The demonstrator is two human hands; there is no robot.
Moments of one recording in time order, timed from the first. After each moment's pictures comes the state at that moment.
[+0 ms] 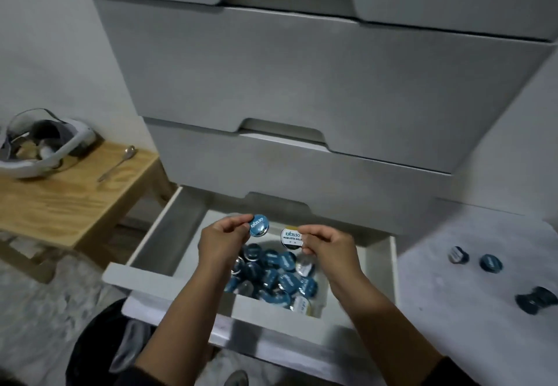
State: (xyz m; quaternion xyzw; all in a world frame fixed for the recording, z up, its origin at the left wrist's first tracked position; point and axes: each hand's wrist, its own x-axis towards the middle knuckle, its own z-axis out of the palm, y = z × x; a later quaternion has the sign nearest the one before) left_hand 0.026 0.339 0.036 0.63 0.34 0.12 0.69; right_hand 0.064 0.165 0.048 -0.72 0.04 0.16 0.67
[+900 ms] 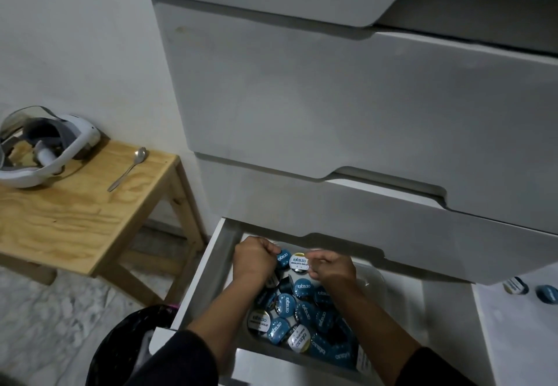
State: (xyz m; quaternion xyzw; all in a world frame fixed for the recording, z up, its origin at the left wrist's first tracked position) left_hand 0.085 0.421 -0.011 0.83 0.33 -0.04 0.46; right_hand 0.111 0.272 -0.016 -0.79 0.15 0.20 0.57
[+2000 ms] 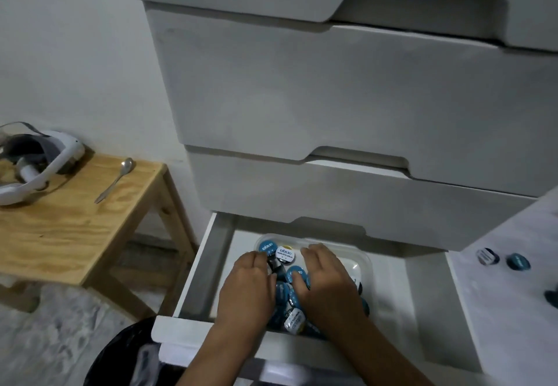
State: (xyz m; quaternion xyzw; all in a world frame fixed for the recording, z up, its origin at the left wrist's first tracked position) left_hand -0.003 0.394 0.029 0.96 0.12 -0.01 0.24; right_hand 0.032 0.256 0.003 -0.95 -0.23 -0.11 0.19
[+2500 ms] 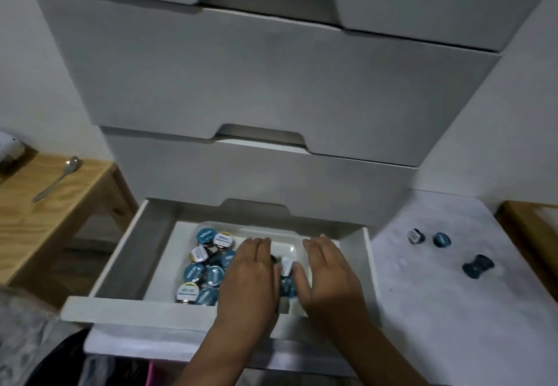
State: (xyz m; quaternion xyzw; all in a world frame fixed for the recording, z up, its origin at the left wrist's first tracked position) left_hand -0.022 0.278 0.064 0.98 0.05 0.04 0.20; right_hand 0.007 0.146 0.022 -0.93 -0.21 -0.26 0.17
